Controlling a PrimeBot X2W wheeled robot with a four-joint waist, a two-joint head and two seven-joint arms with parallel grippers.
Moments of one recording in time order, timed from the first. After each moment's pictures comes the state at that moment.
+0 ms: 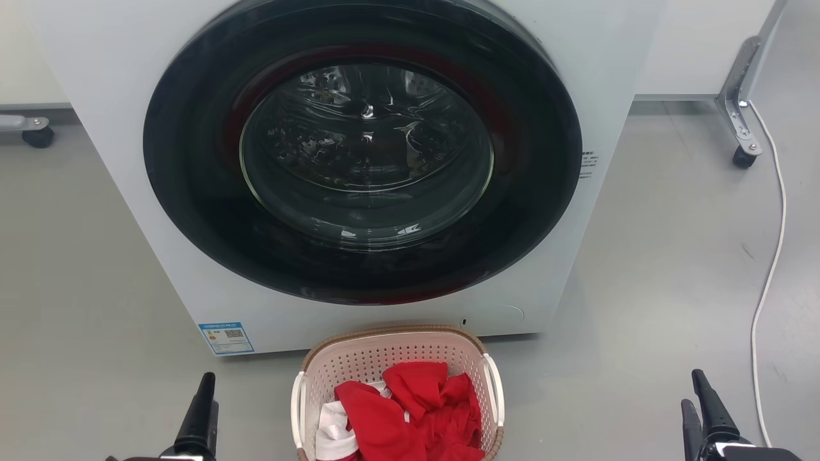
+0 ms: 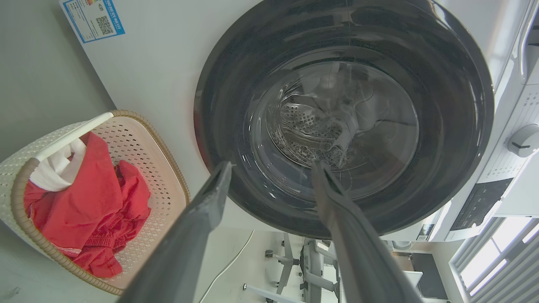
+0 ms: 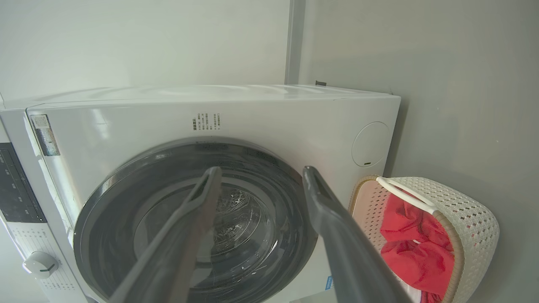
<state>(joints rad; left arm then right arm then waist) -0.02 0.03 0.04 0.32 -1.55 -0.11 0.07 -0.04 -0.02 -0.08 0.34 1.56 0.11 0.07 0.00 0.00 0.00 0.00</state>
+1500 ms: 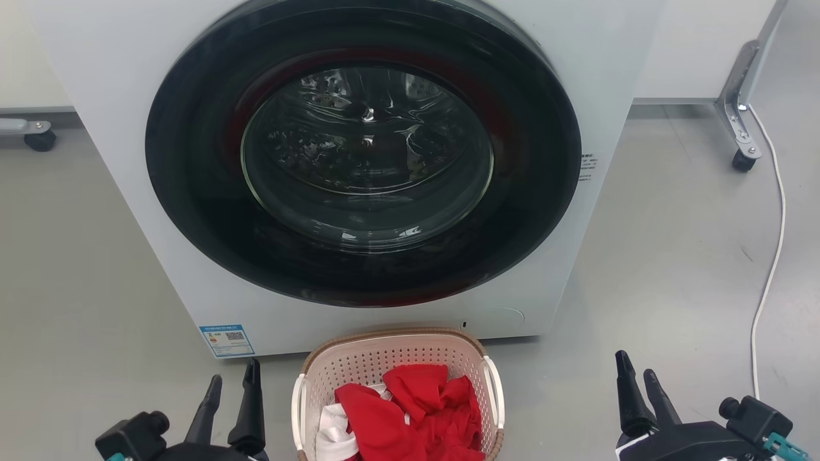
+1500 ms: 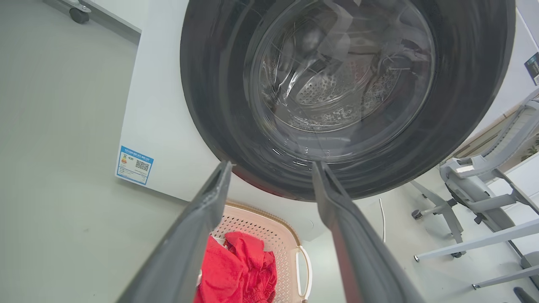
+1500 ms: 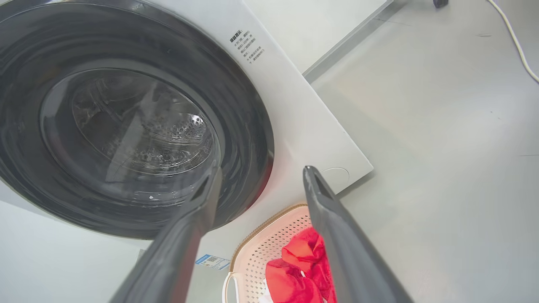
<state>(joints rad) 0.00 0.09 -0.15 0.19 -0.77 0.02 -0.10 -0.05 -0.06 0.18 0.25 0.86 -0.02 -0.10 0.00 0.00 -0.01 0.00</state>
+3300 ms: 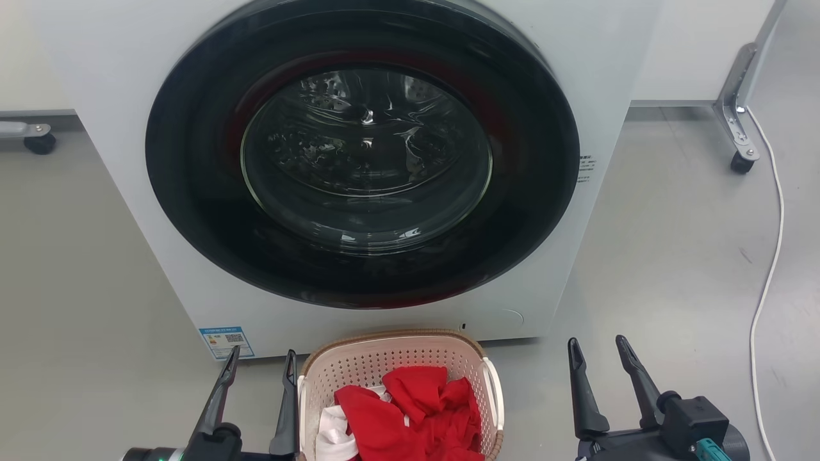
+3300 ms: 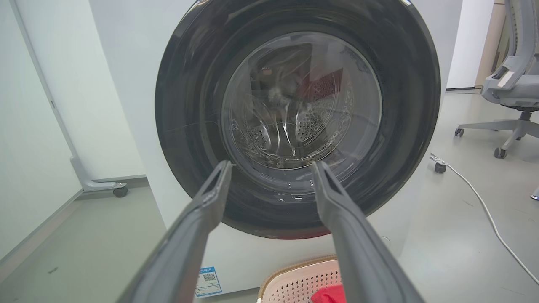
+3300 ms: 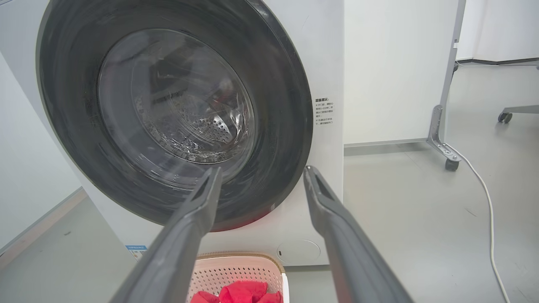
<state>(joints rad) 0.05 0.10 -0.24 0.06 -0.13 0.12 -0.25 -0.04 -0.08 0.32 0.15 0.29 -0.11 -0.25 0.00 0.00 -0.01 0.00</state>
